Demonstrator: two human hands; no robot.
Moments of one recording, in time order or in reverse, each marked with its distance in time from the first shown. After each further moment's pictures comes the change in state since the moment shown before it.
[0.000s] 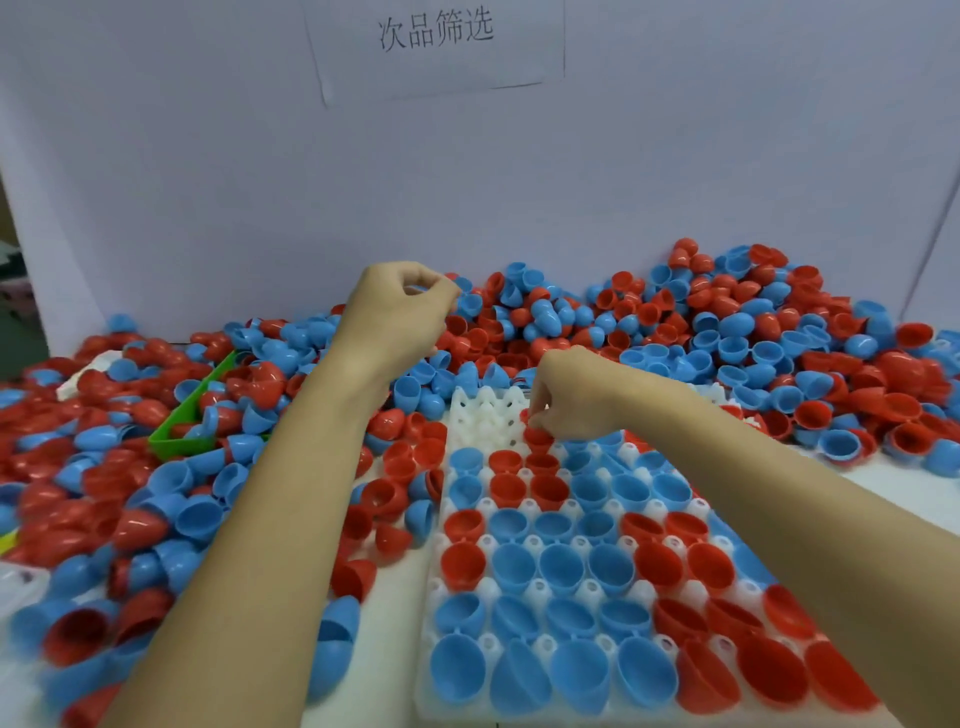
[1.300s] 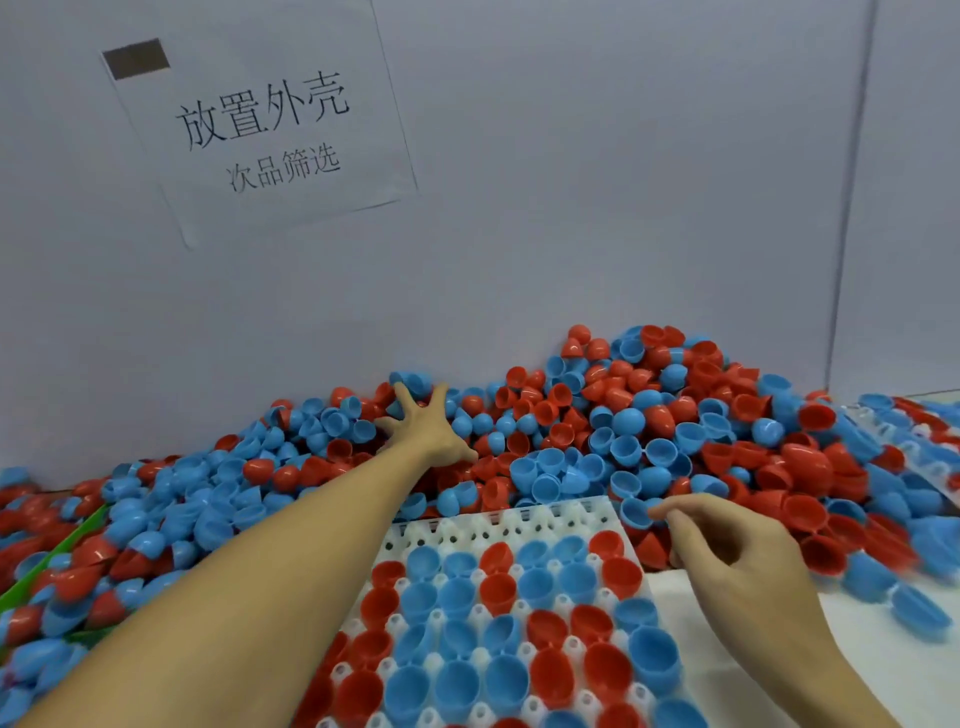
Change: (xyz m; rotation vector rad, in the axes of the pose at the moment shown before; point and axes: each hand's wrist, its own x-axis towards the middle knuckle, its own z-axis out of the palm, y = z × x) left_hand 0.142 -0.037 0.198 0.927 -0.318 -0.217; right_hand -0.102 0.183 0.038 0.907 0.909 0.191
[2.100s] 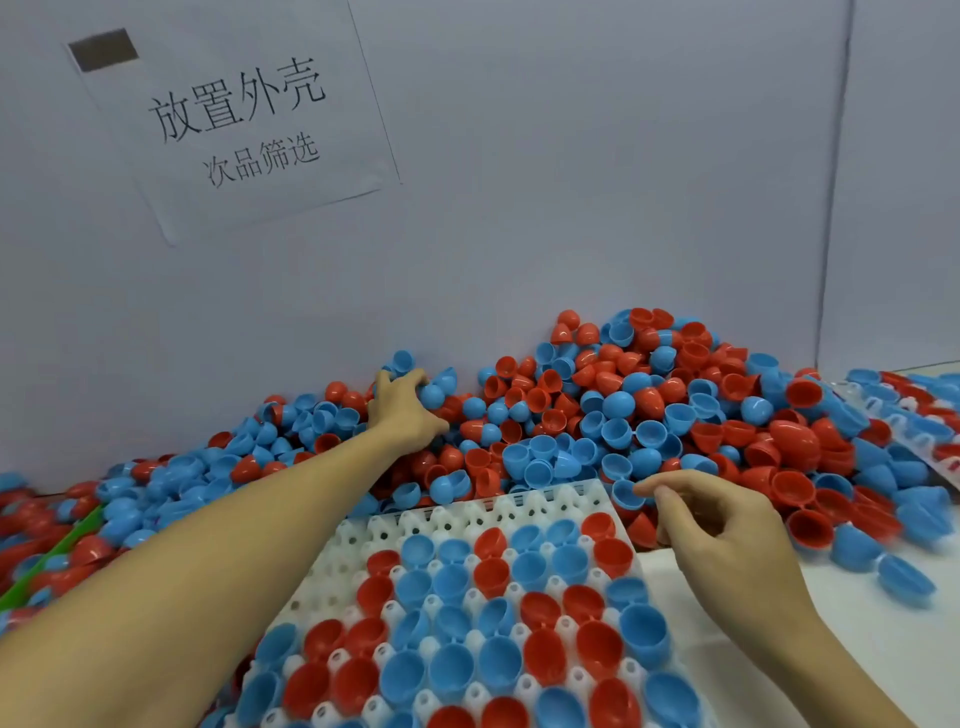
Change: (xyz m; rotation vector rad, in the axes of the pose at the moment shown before) left_hand 0.001 -0.011 -0.005 -0.303 0.254 0.099; right_hand -0.001 0.004 0.000 0.102 -0.014 -0.001
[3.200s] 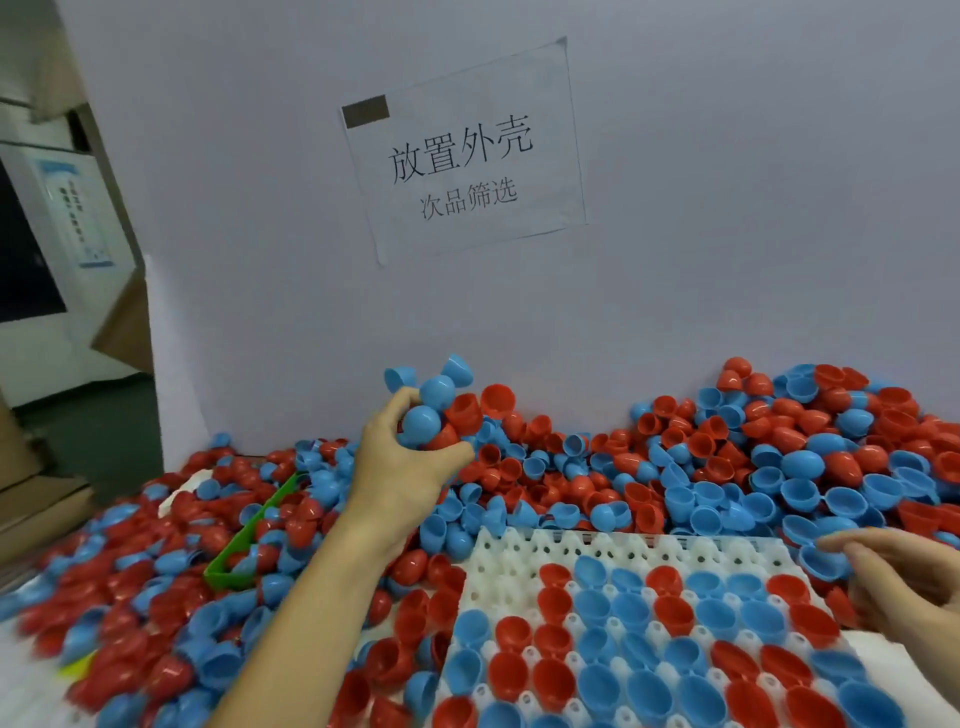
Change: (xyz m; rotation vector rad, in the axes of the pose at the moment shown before) left_hand -0.150 -0.065 -0.153 -0.771 0.256 0.092; right_hand 0.018 0.035 -0.007 -0.264 -0.083 0.069
